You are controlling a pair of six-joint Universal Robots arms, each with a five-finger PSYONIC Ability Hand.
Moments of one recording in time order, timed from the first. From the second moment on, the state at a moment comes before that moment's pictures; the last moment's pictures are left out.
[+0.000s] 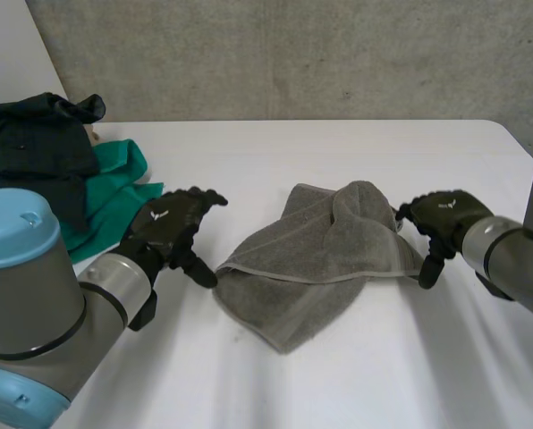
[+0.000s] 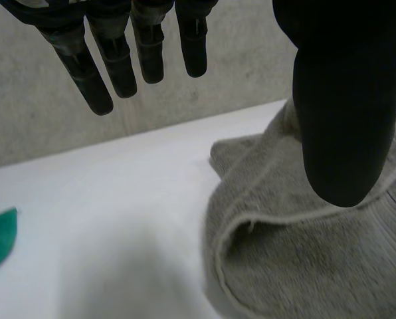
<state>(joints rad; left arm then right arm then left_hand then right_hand) 4.23 -1.82 -1.76 3.32 -1.49 3.05 1.83 -1.16 1.46 0.22 1.47 2.71 0.31 0.30 0.31 0.30 0.12 0.33 0.32 0.33 0.34 0.17</state>
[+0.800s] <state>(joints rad) 4.15 -2.26 -1.42 3.26 -1.45 2.78 1.82 -1.52 1.36 0.17 1.37 2.84 0.33 0.33 0.32 0.32 0.14 1.13 1.18 1.18 1.20 0.99</state>
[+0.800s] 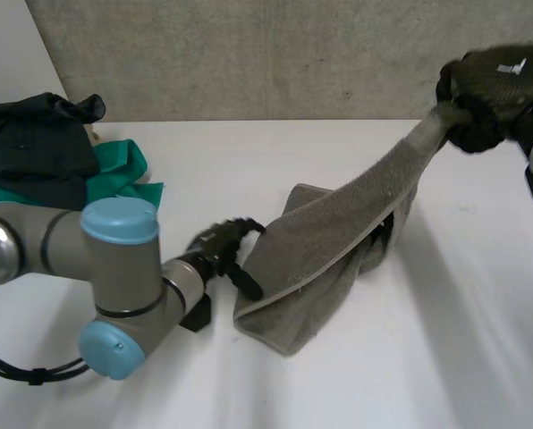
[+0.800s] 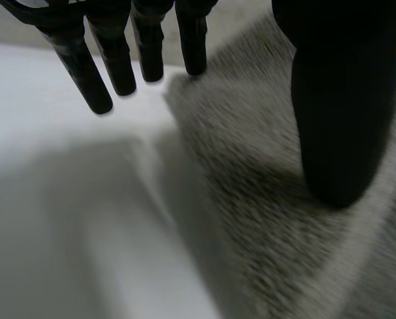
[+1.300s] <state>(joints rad) 4.17 -1.89 -1.43 3.14 -1.49 2.83 1.76 -1.52 1.31 0.23 1.38 2.67 1.12 1.16 1.18 1.19 0.97 1.13 1.18 1.18 1.20 0.99</state>
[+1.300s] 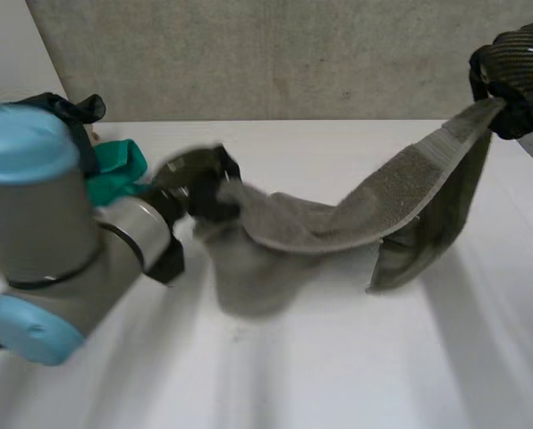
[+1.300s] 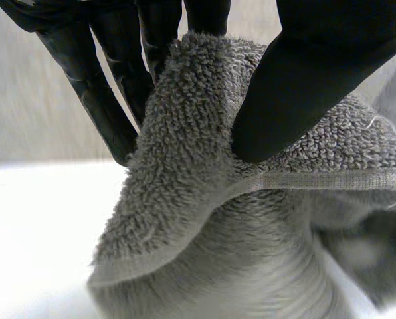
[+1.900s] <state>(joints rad) 4.17 -2.28 -1.07 3.05 -1.55 3.29 1.80 -1.04 1.24 0.08 1.62 2.54 0.35 0.36 0.37 0.36 0.18 1.13 1.18 1.19 1.20 0.99</state>
